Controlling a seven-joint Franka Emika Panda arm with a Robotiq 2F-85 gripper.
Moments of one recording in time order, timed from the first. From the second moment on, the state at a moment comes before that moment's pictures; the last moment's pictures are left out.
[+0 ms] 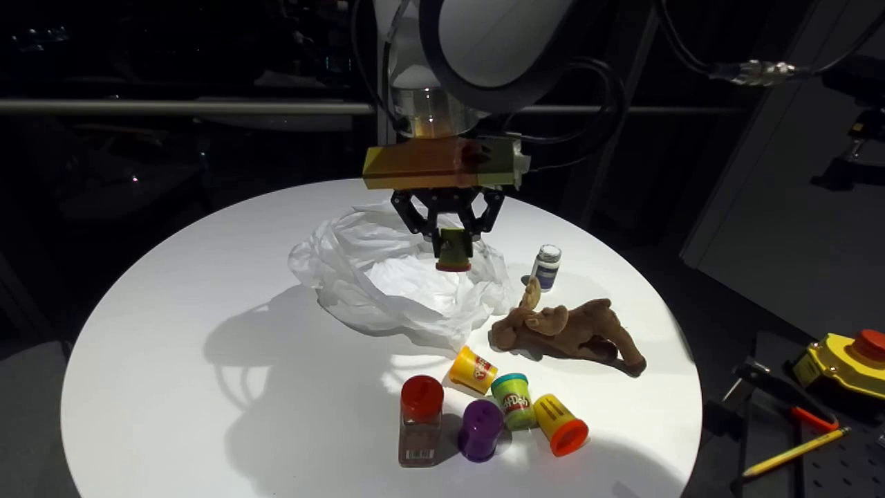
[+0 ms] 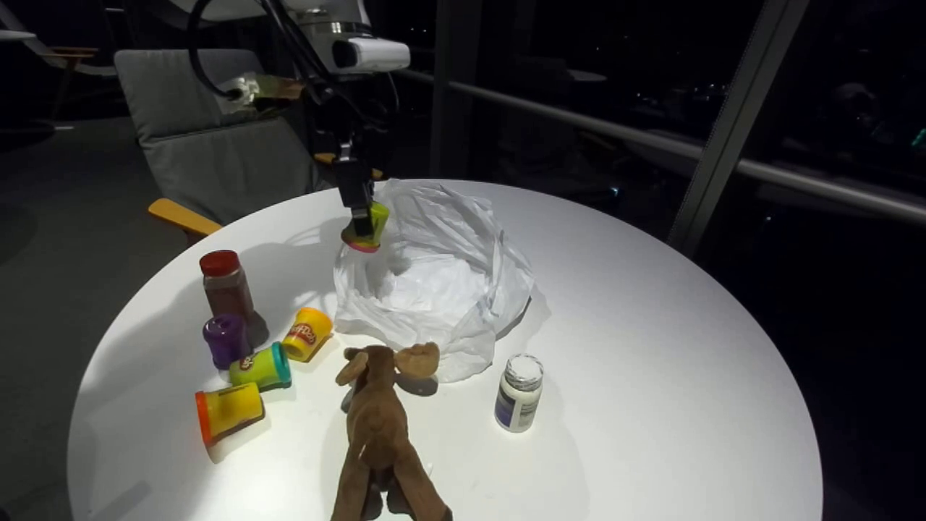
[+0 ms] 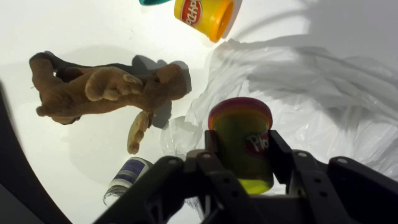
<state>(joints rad) 0.30 0.45 -0.08 -1.92 -0.25 2.25 1.34</state>
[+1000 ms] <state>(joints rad) 0.31 0.37 -0.02 -2.31 -0.41 2.38 1.59</state>
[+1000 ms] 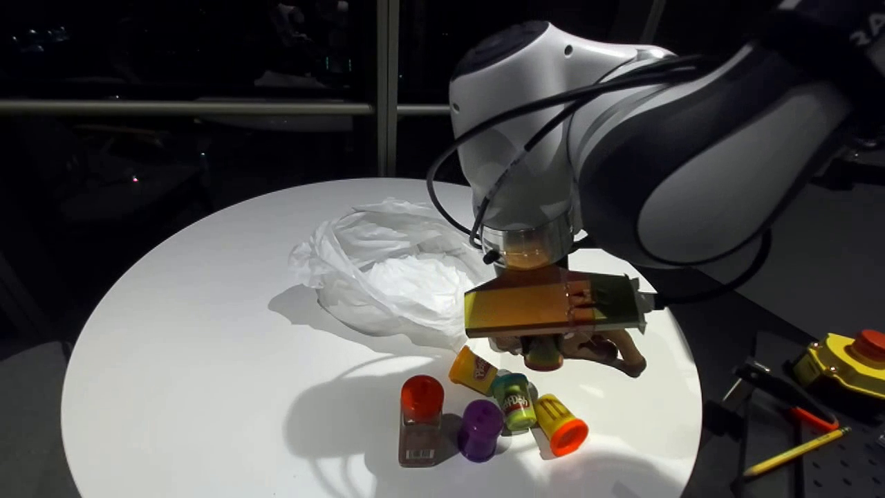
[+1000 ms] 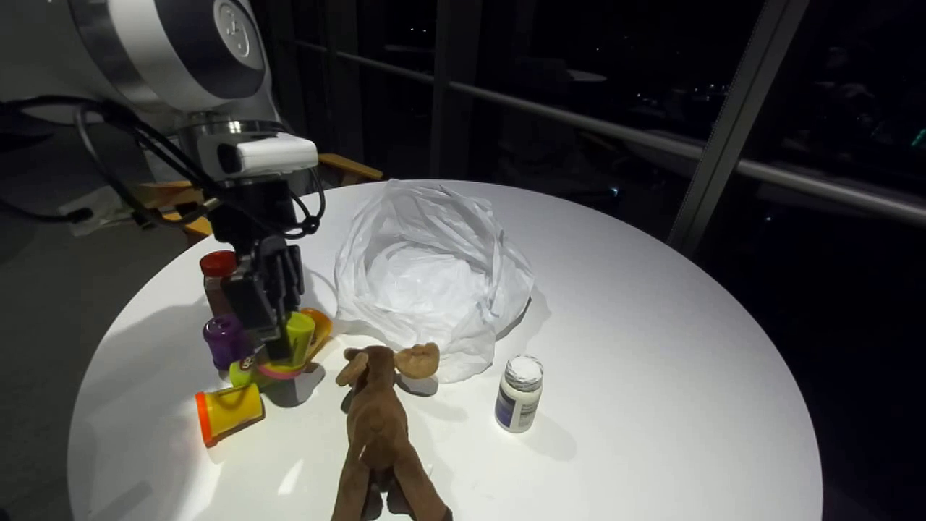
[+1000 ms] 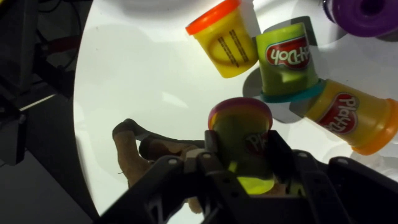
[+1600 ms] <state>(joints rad) 0.30 0.36 -0.07 -2.30 -0.45 2.39 1.70</state>
